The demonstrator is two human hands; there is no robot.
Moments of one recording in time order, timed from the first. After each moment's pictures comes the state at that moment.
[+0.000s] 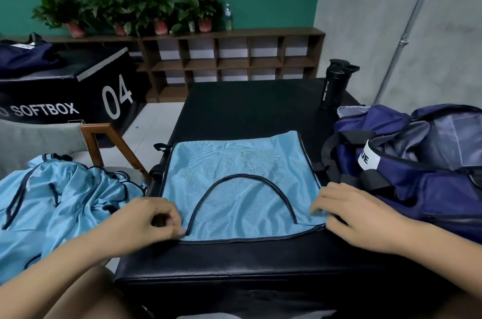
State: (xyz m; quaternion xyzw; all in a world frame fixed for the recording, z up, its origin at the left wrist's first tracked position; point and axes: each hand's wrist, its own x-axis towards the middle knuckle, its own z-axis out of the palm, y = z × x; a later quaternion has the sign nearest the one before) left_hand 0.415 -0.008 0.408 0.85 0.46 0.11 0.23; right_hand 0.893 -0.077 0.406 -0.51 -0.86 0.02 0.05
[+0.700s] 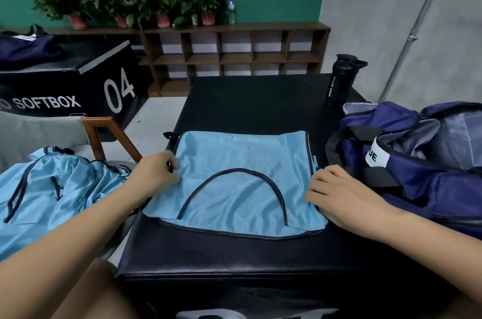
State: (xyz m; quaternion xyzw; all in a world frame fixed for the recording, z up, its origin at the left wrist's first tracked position) left_hand 0.433 0.089 0.397 0.72 0.66 0.15 0.16; right_hand 0.879 -0.038 0.391 -0.40 -0.90 -0.20 0.01
